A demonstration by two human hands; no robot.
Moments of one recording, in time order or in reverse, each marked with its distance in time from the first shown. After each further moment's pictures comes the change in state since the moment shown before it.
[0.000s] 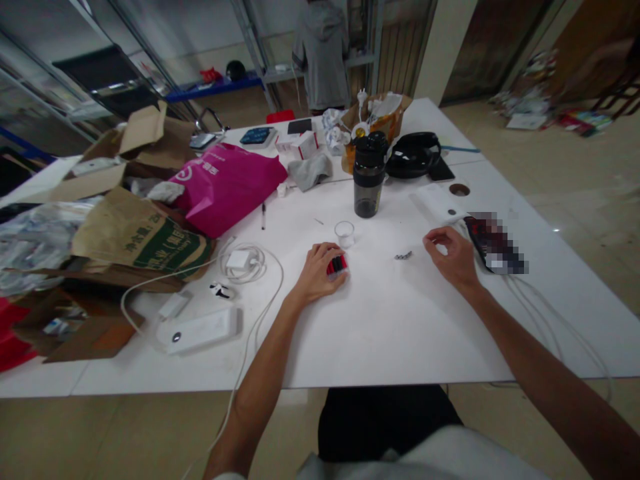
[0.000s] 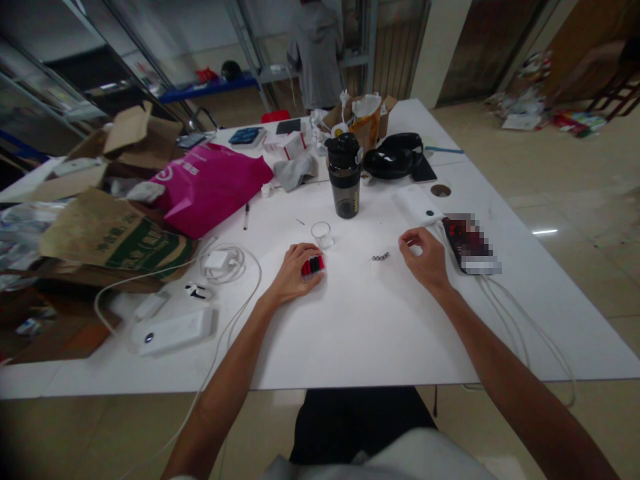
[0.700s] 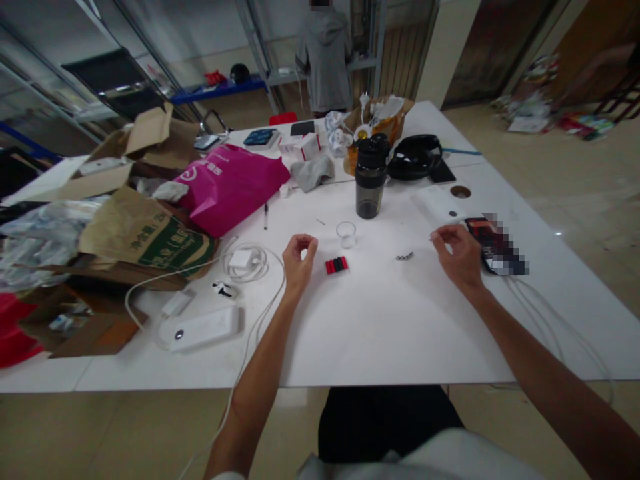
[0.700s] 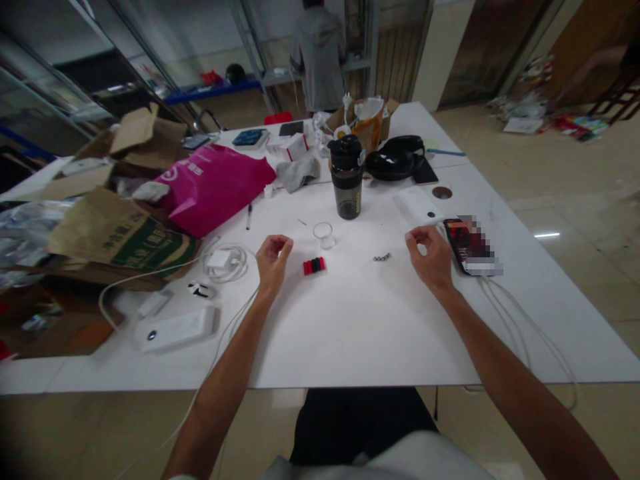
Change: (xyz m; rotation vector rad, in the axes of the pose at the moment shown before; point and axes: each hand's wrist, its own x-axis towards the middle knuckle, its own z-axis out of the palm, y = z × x) left_hand 0.011 -0.013 -0.009 -0.543 0.684 -0.318; right_hand 0.003 -0.003 -0.001 0.039 0.114 0.006
